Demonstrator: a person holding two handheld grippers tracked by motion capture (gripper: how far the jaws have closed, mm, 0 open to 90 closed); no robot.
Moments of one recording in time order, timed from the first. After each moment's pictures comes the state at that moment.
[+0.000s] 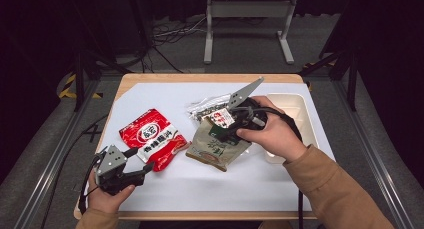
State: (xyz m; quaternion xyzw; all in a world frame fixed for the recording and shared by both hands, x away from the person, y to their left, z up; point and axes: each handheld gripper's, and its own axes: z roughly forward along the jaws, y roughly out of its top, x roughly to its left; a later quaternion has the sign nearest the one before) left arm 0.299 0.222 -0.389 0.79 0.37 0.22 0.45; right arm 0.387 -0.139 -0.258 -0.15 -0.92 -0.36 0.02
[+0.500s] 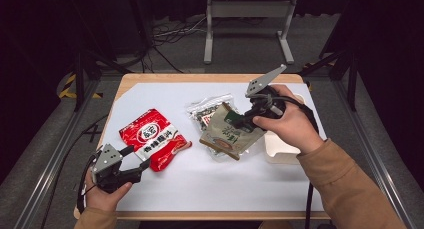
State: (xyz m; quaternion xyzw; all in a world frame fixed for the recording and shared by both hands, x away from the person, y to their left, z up) left arm 0.304 0.232 -0.393 0.77 0.39 0.23 0.46; right arm 0.399 -0.174 -0.238 -0.19 -0.91 -0.37 -0.03
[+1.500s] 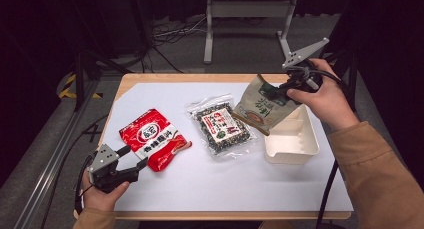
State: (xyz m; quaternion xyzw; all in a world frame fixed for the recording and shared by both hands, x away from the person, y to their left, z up) left arm 0.304 0.239 -0.395 0.76 0.40 0.23 0.46; right arm 0.434 -0.248 -0.202 -0.24 -0.90 -0.35 -0.11
